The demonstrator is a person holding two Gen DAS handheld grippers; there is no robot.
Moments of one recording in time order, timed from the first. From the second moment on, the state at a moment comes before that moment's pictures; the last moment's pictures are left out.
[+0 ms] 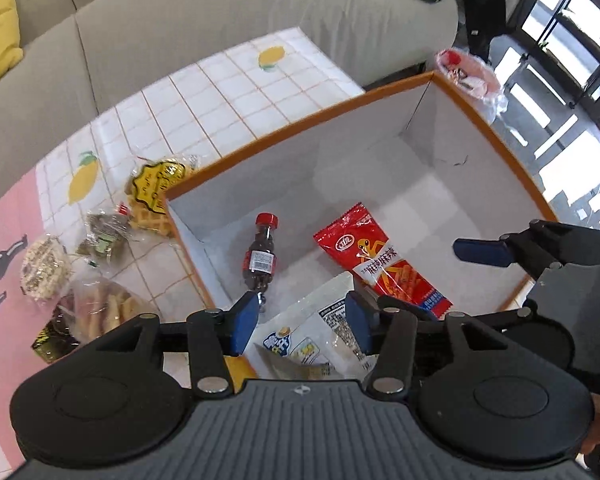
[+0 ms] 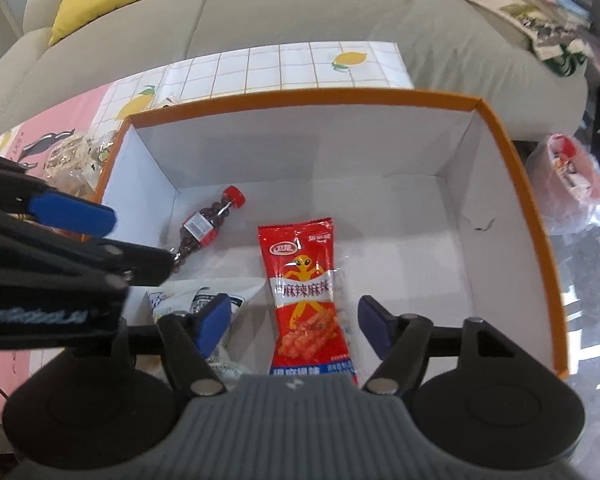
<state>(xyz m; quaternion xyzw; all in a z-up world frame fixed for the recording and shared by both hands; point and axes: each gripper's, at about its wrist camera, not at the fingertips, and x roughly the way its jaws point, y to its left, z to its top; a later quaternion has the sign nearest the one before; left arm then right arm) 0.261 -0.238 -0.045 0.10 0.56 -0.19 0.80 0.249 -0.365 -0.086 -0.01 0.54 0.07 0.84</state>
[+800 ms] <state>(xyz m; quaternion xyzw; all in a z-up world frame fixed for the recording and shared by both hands) 0.133 -0.099 0.011 0.06 0.39 -0.11 0.91 0.113 -0.257 -0.016 0.03 0.34 -0.03 0.94</state>
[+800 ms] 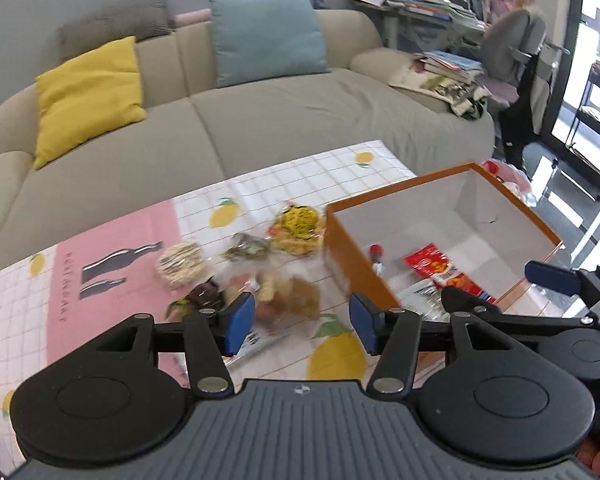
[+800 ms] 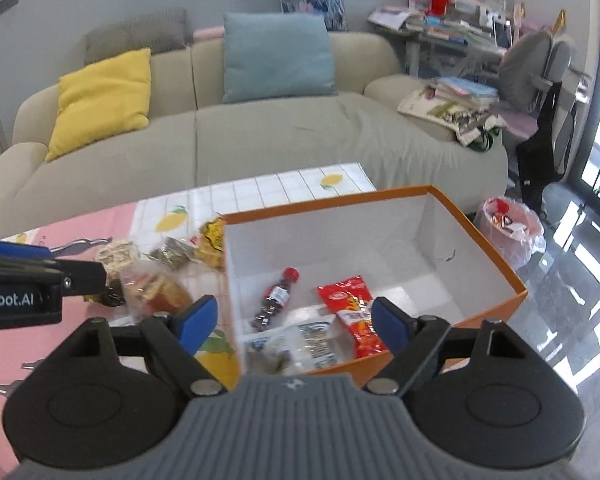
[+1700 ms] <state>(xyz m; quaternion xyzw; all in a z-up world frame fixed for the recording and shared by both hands) 0.096 0.034 -0.087 -0.04 0.43 -0.07 0.90 0.094 -0.158 -0.097 -0.03 0.39 0.08 0.92</state>
